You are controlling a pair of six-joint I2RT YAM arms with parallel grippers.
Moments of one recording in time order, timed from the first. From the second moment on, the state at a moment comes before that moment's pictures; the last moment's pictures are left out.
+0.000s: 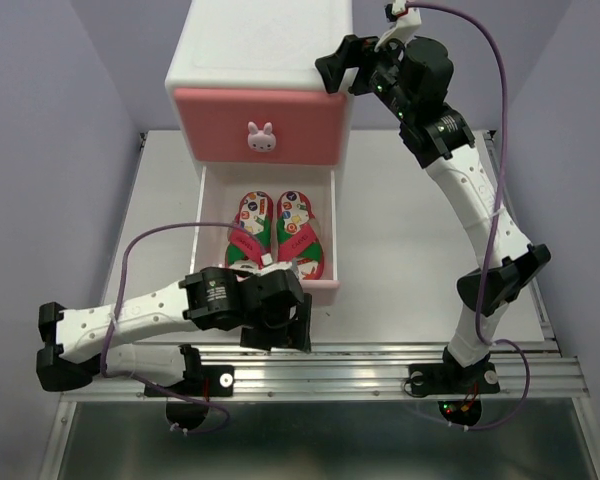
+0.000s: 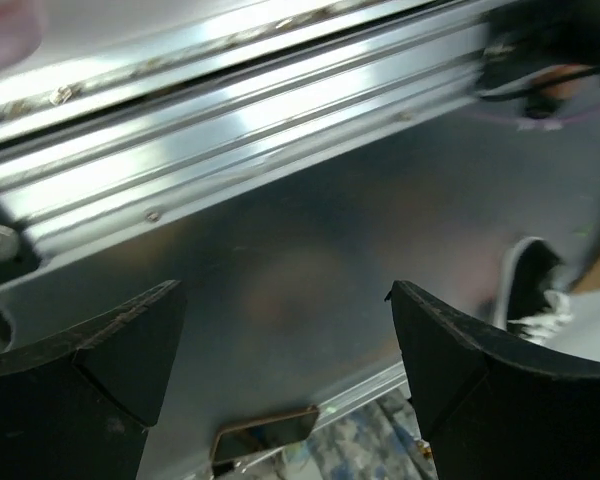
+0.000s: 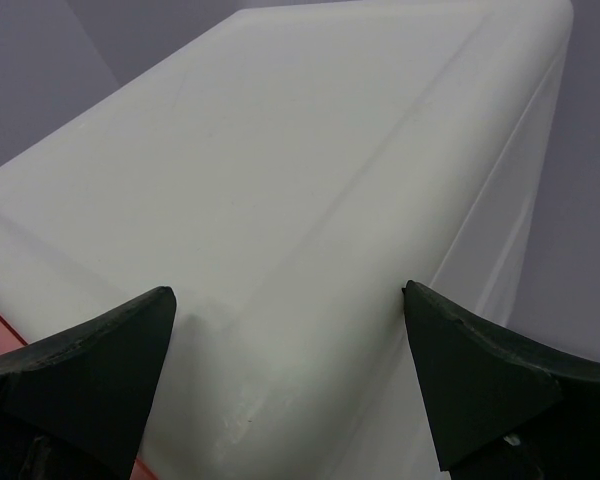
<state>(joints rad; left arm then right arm) -1.29 1.09 1.23 -1.18 -0.01 -1.14 0.49 1.82 2.23 -0.30 -0.07 0.24</state>
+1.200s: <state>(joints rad) -0.69 1.47 1.58 -1.01 -0.32 -0.93 0.52 1.77 2.15 -0.28 0.00 0.19</state>
